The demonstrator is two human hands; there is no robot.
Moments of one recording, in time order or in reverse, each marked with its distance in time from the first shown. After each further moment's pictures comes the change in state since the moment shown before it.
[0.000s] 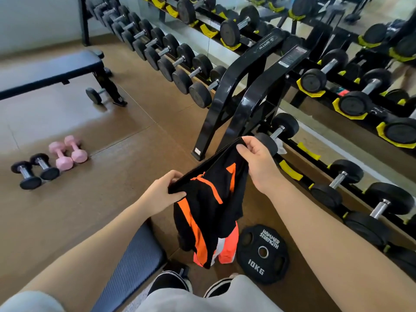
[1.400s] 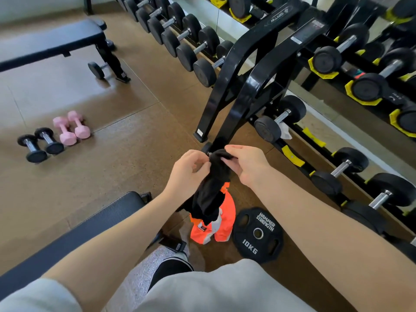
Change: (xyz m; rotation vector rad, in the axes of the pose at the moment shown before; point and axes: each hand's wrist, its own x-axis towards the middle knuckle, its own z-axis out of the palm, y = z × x) left_hand 0.003 0.074 0.064 -0.180 0.344 0.129; right_hand -0.012 0.004 0.006 0.336 0.297 0.589
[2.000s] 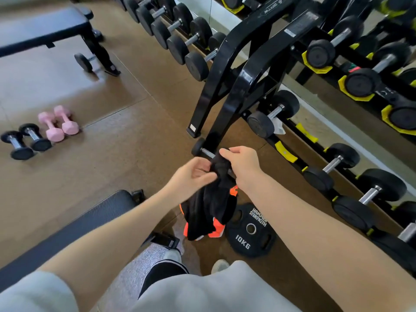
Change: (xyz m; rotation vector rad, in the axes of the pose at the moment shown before) left_hand 0.011 -0.005 0.025 -0.118 -0.320 -0.280; right_hand 0.034 0.009 -0.026 -0.528 0.105 -0.202
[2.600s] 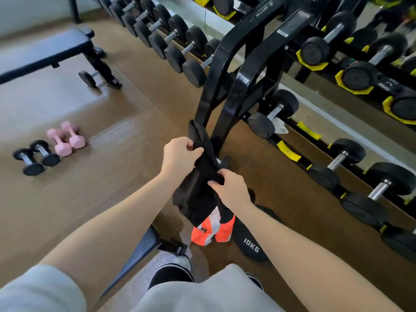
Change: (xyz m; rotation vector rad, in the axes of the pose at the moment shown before) left_hand 0.027 0.047 -0.017 0.309 0.424 -0.012; right_hand -0.015 0.053 -0.002 -0.622 -0.117 -0.371
